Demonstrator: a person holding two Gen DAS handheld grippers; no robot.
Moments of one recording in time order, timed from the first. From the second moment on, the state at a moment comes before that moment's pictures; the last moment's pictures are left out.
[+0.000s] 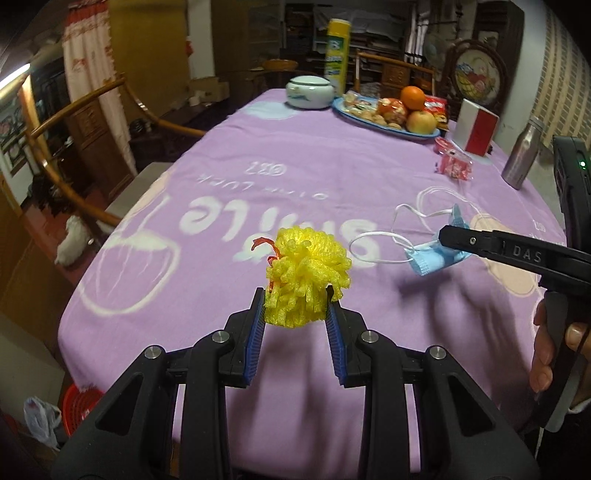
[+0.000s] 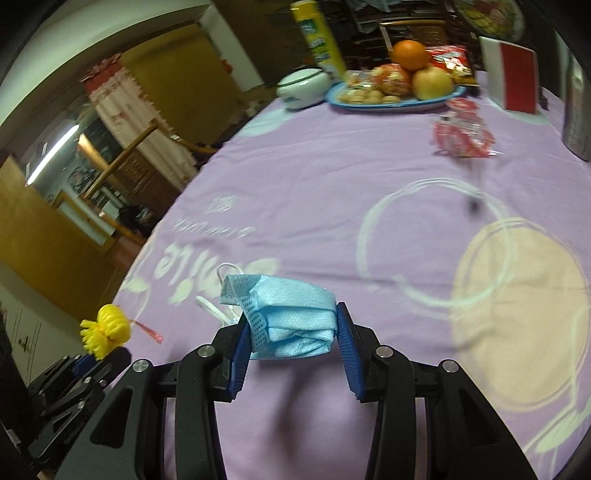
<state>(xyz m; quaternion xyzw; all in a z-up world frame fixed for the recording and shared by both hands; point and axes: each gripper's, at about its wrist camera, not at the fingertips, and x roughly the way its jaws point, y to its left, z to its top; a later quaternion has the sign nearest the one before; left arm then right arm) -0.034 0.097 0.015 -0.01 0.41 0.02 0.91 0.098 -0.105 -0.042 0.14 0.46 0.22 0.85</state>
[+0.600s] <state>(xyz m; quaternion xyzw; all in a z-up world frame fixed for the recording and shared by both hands) -0.102 0.190 0.016 -0.08 0.40 0.08 0.91 0.030 0.036 -0.006 0.05 0.44 0.35 0.82</state>
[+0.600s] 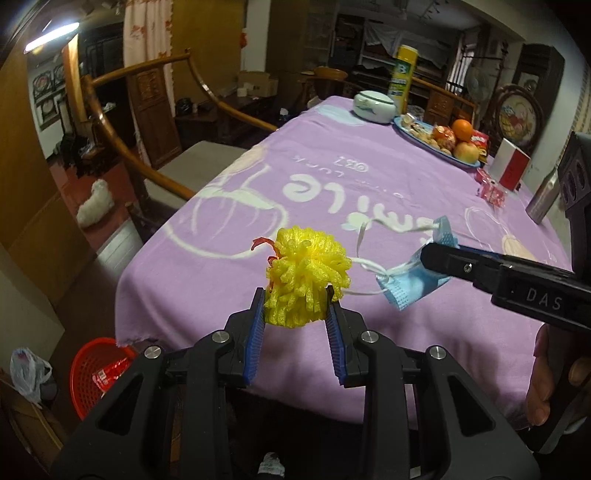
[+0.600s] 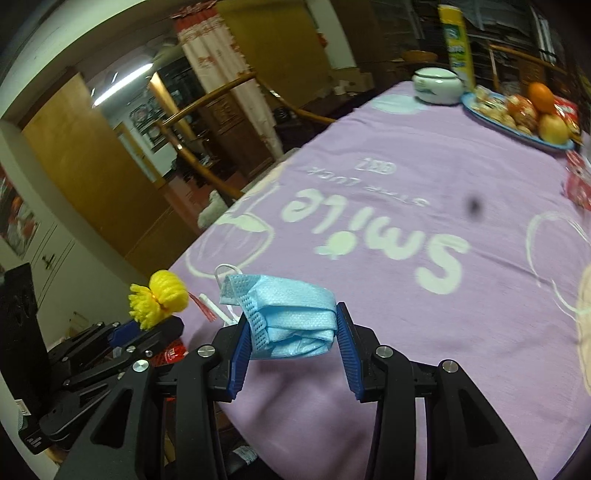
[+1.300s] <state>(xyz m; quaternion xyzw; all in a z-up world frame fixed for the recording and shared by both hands) -0.235 0.378 -0.039 -0.18 0.42 0.31 0.83 -0.053 0.258 -0.013 -0.10 0.45 0.50 0.73</state>
